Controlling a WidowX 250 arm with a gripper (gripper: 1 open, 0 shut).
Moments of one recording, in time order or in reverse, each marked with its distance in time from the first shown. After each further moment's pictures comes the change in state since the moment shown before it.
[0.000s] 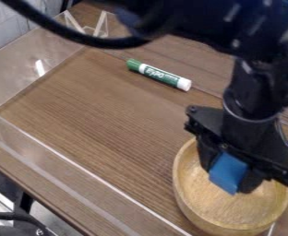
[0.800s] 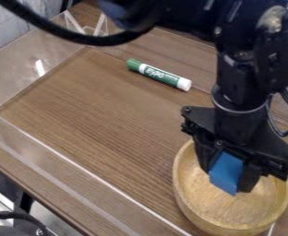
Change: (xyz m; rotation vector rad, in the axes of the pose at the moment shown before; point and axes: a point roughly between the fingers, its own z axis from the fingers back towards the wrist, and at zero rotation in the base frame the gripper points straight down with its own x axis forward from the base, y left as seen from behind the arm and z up) arm 0.001 0.003 -0.004 -0.085 0.026 0.018
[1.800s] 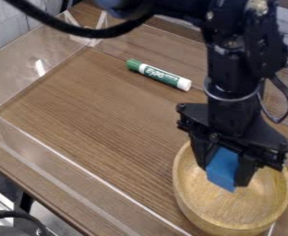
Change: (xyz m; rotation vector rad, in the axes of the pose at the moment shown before) arm 0.003 0.005 0.001 -0.049 0.033 0.027
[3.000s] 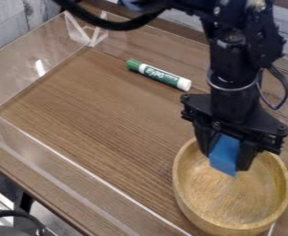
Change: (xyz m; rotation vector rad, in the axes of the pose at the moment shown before) arm 0.021 0.010 -0.009 0.009 -0.025 0.024
